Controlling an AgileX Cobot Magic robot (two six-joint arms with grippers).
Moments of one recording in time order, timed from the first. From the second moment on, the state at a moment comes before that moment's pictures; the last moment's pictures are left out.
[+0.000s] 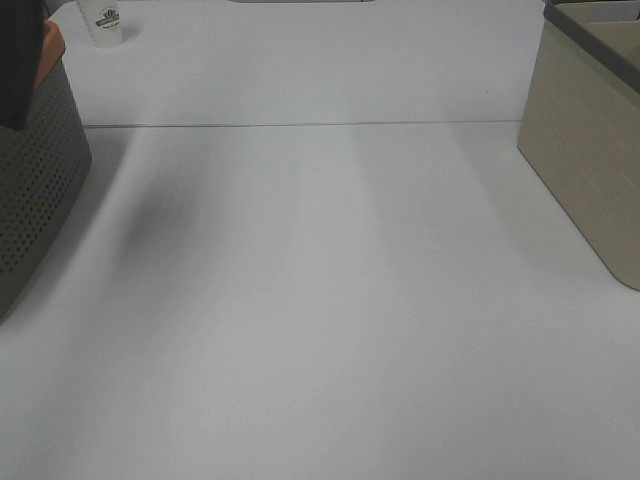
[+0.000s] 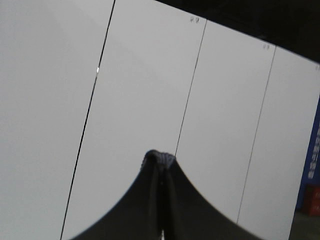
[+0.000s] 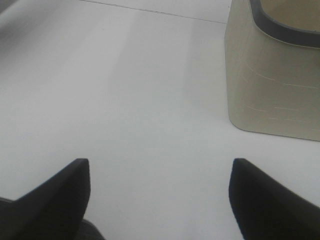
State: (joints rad) left arm -0.31 1.47 -1.85 0.70 0.12 -0.88; right arm 0.06 0.00 -0.51 0.09 1.06 -0.17
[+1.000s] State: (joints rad) left arm -0.56 1.66 -1.72 0.53 0.75 -0.59; right arm 0.06 0.15 -0.52 0.44 1.00 -0.48
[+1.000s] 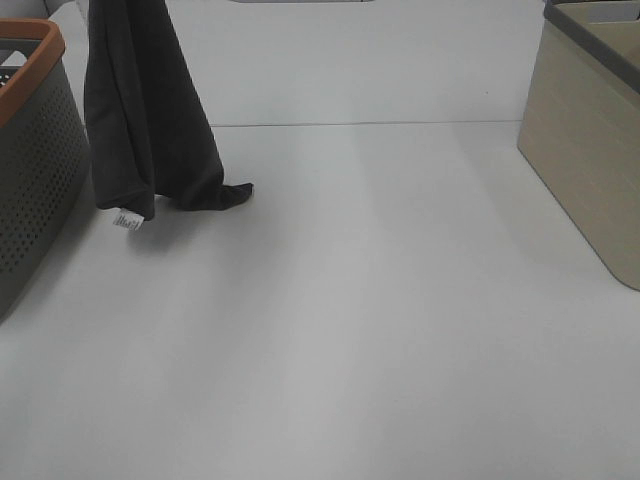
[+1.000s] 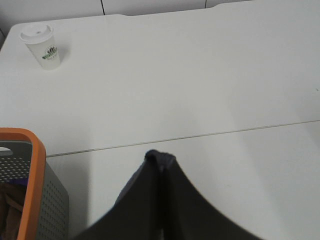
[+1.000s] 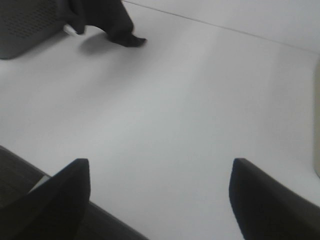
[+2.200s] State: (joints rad) left arm -0.71 1.70 -1.71 0.49 0.63 -0.58; right arm 0.17 1.22 -0.52 1.40 0.63 -1.68
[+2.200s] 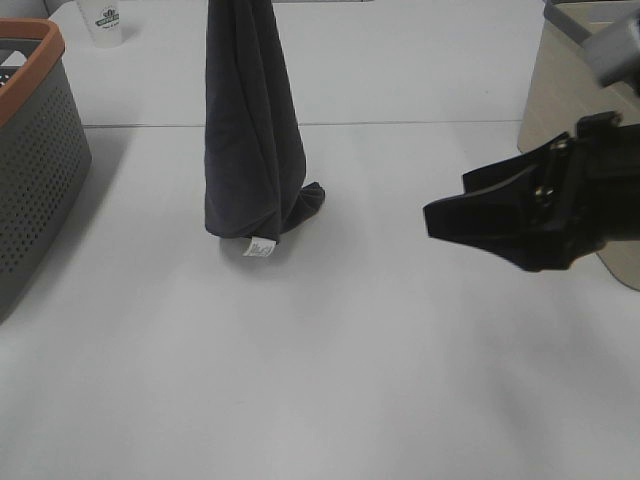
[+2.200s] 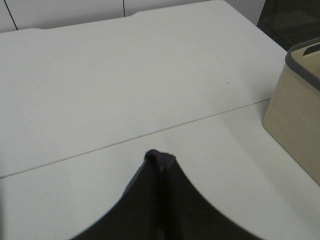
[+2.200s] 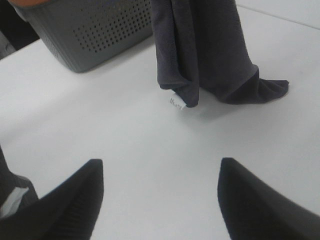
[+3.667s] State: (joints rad) left arm -0.81 1.72 -1.70 0.47 0.66 -0.50; right arm 0.51 1.81 -0.85 1.65 0.27 -1.94
